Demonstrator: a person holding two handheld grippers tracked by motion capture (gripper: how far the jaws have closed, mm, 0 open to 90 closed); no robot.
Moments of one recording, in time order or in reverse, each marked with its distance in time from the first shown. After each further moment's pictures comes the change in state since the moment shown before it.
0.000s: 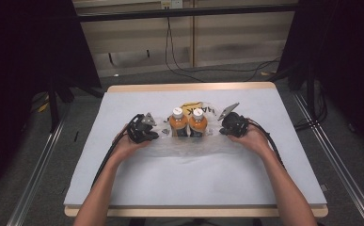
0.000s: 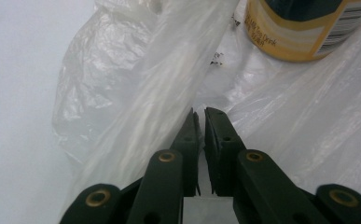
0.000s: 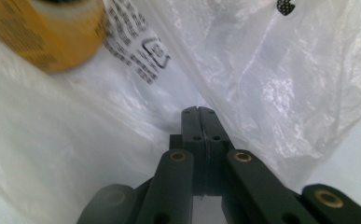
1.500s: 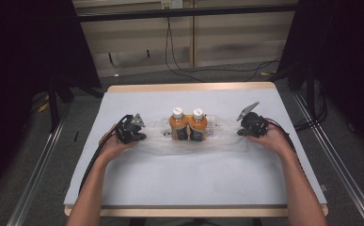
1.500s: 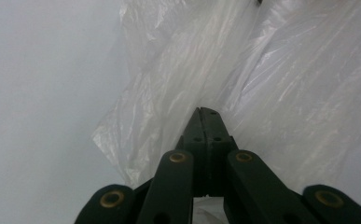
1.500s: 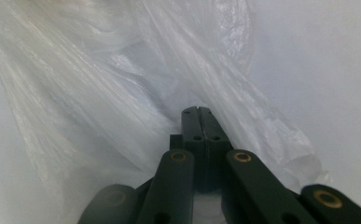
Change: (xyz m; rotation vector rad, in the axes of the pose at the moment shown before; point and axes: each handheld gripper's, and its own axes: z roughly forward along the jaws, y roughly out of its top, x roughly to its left) left arm 0.017 -0.024 -0.020 0.079 0.030 0.014; right arm -0.029 -0.045 -0.024 0.050 0.025 0.048
